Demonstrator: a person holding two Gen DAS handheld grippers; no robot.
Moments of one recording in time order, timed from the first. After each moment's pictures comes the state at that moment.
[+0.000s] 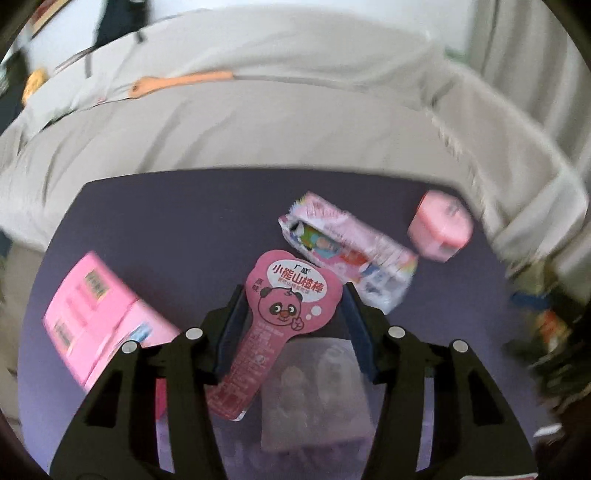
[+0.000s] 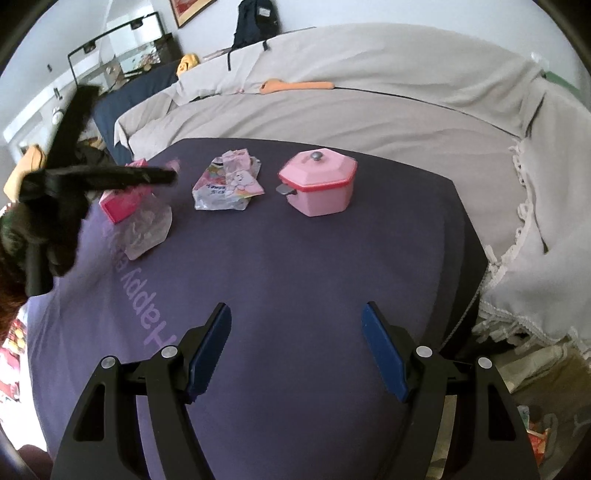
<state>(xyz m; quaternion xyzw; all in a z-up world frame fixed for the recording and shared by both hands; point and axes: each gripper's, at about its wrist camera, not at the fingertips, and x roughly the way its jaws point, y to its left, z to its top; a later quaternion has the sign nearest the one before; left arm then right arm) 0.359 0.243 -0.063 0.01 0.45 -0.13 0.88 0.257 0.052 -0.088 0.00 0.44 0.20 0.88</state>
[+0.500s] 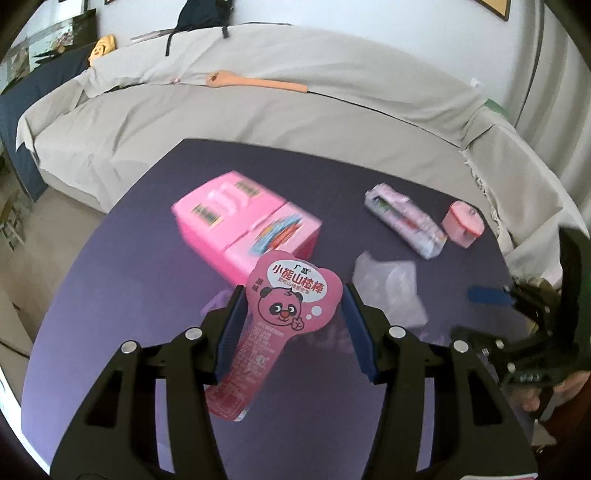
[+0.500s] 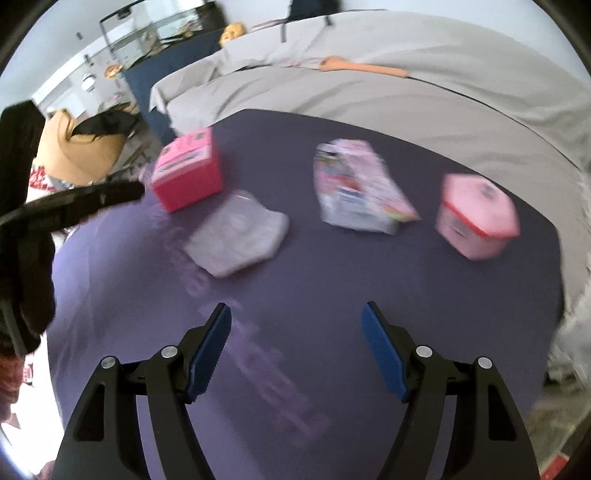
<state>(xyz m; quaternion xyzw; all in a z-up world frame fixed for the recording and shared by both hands) 0.265 0.335 -0.057 -0.05 0.43 -0.04 0.90 0.280 0.177 -0.085 -0.04 0.47 0.27 0.84</state>
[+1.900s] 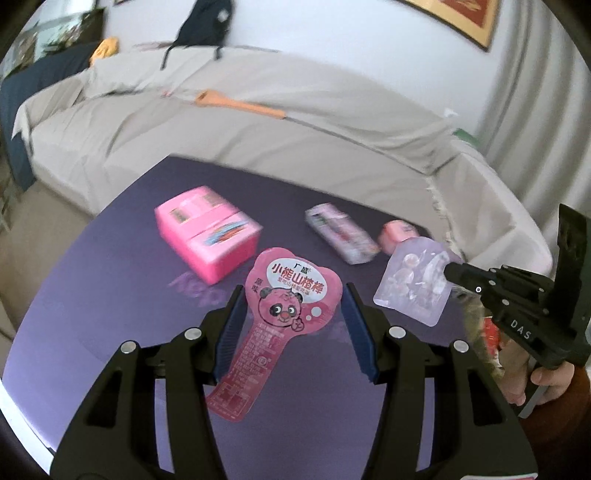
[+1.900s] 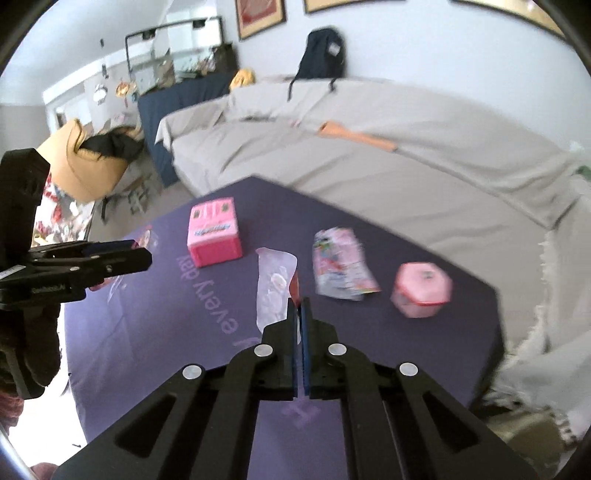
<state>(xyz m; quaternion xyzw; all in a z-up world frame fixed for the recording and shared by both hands) 0.209 0.290 -0.002 -0.09 0.38 -0.08 0.92 0.220 0.135 0.015 -0.05 0.35 0.25 0.90</state>
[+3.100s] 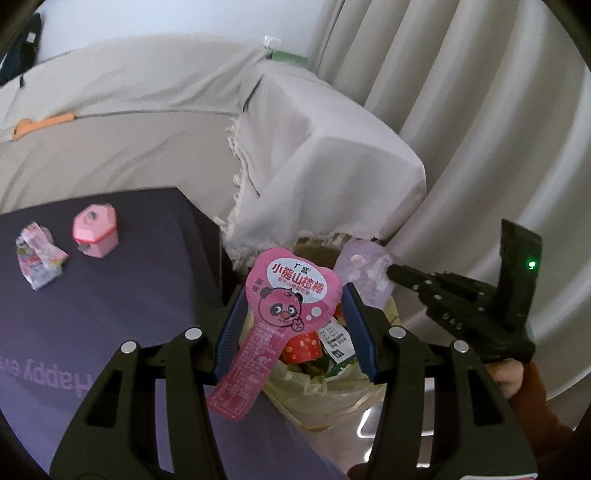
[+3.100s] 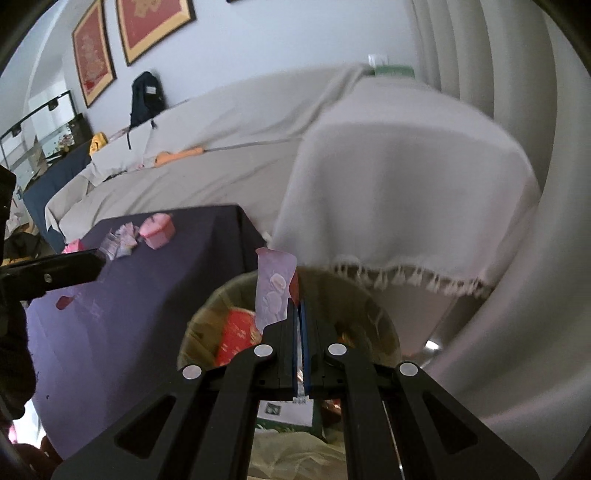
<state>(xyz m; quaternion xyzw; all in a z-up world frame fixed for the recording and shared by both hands) 0.215 -0.024 -0.010 -0.02 0.42 -0.34 0.84 0.119 -0.183 -0.031 0.09 0.37 0.01 0.92</state>
